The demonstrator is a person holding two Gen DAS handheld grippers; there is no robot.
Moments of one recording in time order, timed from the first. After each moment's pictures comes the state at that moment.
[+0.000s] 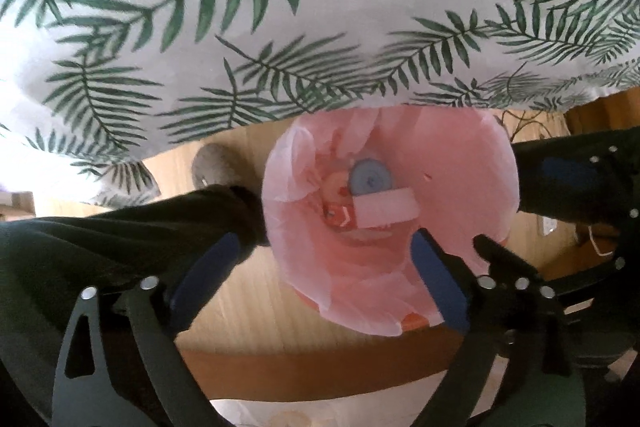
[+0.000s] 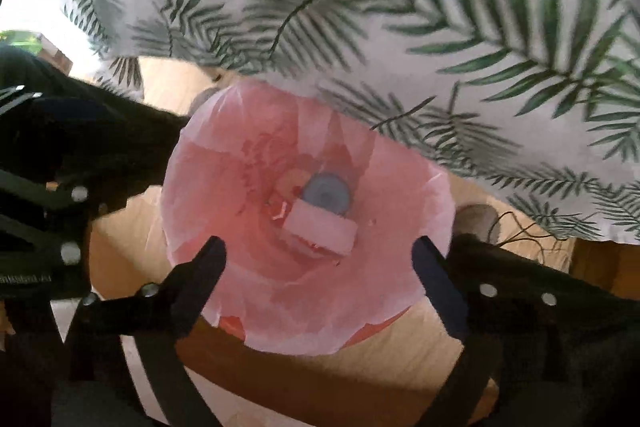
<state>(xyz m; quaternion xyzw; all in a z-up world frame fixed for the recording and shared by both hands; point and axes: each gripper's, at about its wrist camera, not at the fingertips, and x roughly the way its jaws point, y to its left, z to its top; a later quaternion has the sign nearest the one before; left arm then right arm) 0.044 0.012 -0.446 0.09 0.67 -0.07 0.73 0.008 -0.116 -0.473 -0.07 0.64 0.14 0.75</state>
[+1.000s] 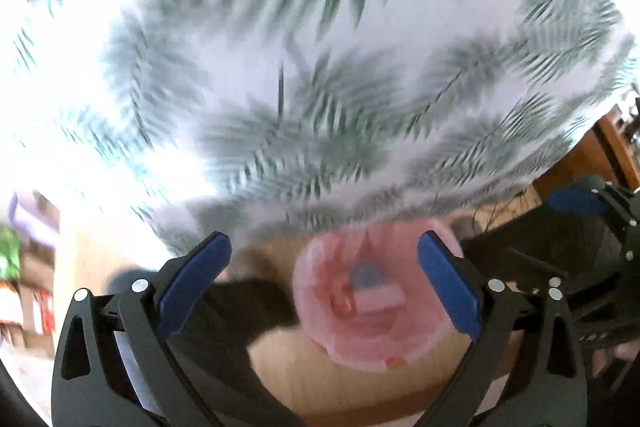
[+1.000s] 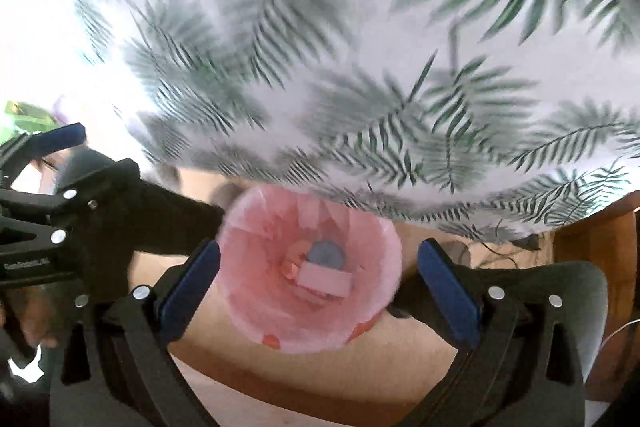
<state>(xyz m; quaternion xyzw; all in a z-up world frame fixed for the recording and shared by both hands) 0.000 0.015 -0.258 0.09 0.48 -0.08 0.87 -0.041 -0.153 -0.293 0.02 0.51 0.13 0.85</state>
